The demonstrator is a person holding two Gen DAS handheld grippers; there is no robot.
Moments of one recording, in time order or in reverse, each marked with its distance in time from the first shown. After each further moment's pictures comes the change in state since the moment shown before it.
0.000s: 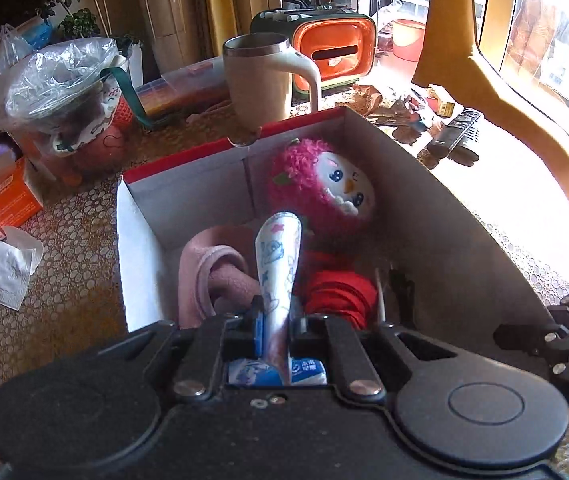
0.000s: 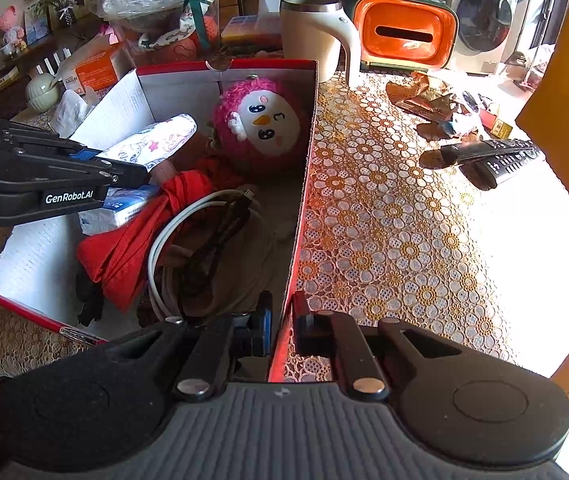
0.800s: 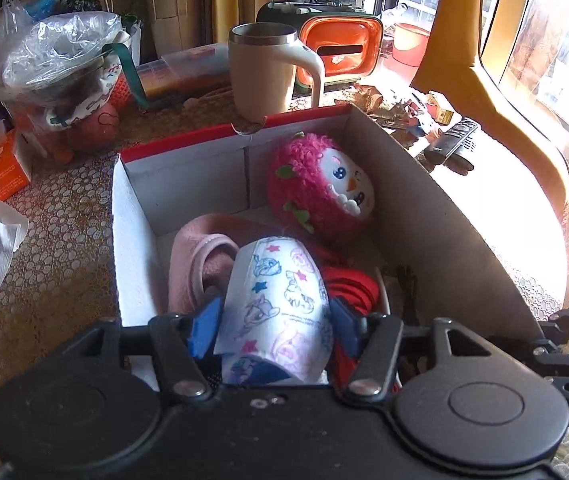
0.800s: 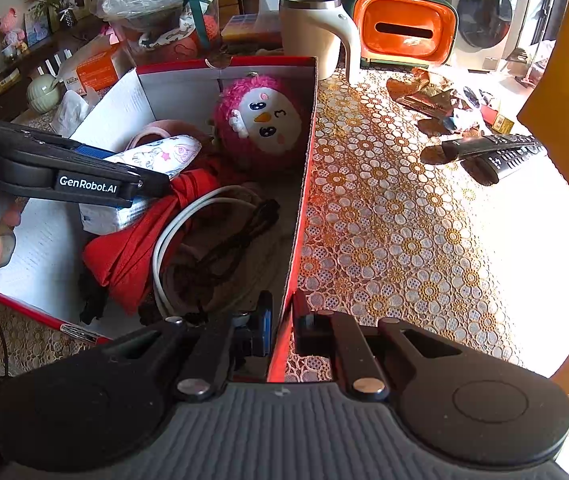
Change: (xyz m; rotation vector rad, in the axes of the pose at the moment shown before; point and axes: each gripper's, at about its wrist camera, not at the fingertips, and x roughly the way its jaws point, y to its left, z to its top) left arm -0.006 0.010 -0.002 -0.069 0.009 -0.070; right arm -0.001 -0.002 -0.003 0.006 0.005 0.009
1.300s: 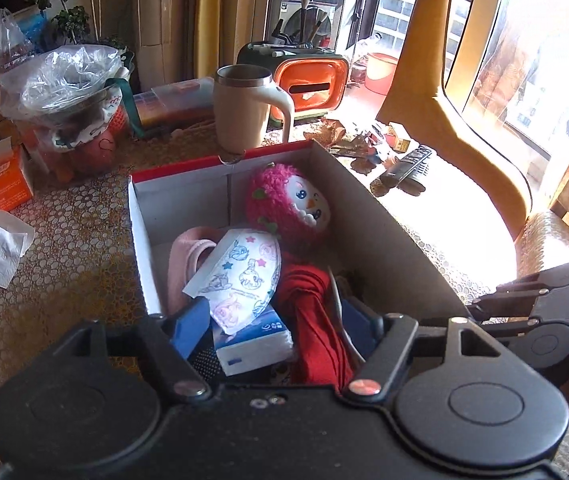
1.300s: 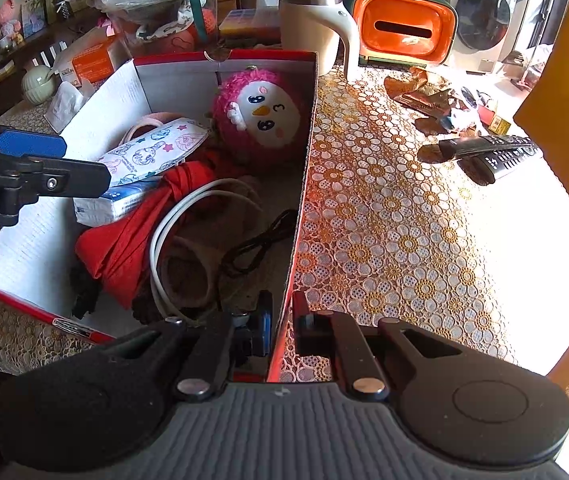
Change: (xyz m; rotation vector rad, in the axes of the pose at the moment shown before) left arm -0.061 0.003 -0.019 0.001 -0.096 -0.081; right arm 0.004 0.005 -0.001 -0.015 0.010 -0.030
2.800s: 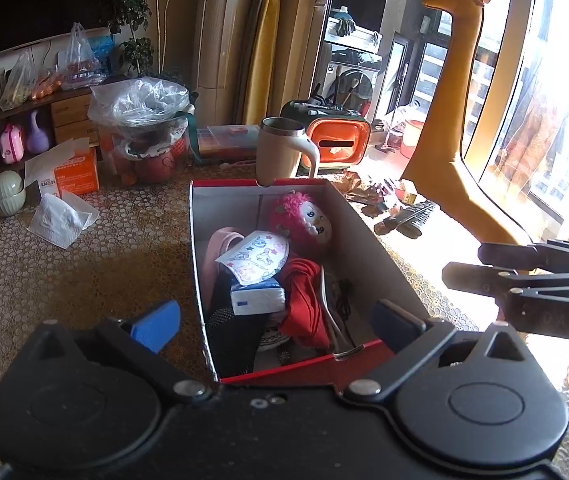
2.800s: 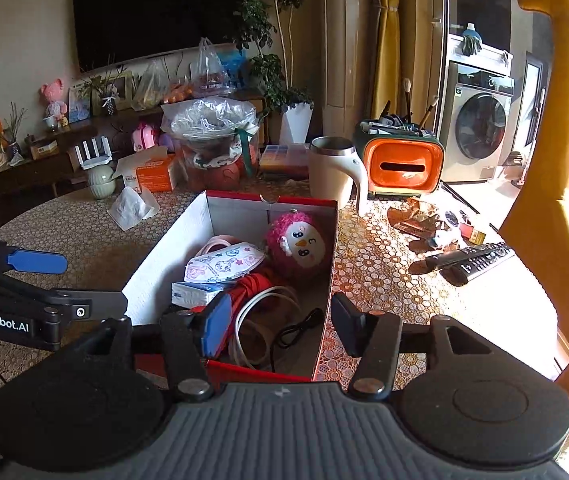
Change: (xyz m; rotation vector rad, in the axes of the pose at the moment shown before) left arm -0.098 -0.026 -0.064 -0.139 -0.188 0.098; right arm -0.131 0.023 -0.031 -0.039 -0.396 0.048
